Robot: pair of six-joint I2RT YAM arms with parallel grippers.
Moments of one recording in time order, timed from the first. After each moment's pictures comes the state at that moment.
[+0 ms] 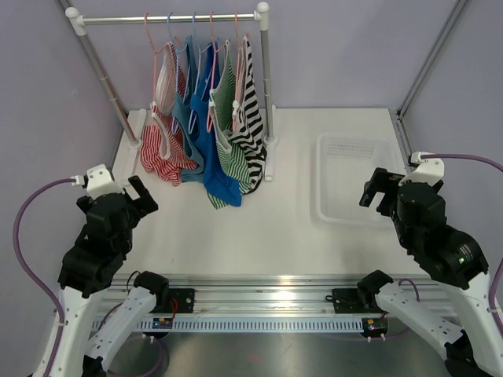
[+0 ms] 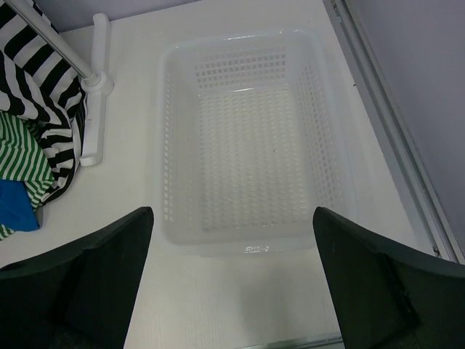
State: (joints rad) left arm -0.33 0.54 1.01 -0.90 -0.60 -0.40; right arm 0.55 0.68 1.21 -0.97 0.64 0.38
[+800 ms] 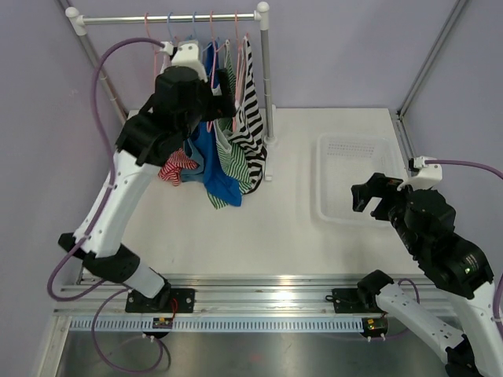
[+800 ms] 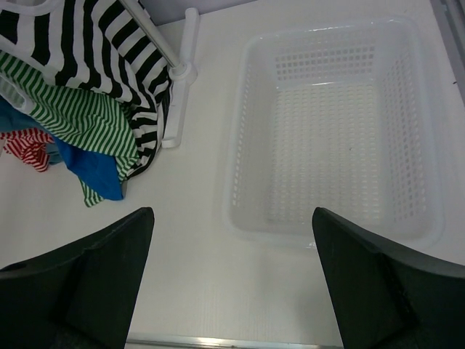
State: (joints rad) left arm -0.61 1.49 2.05 -0.86 -0.37 -0.38; right arm 0.55 0.62 1.18 -0.91 0.44 0.44
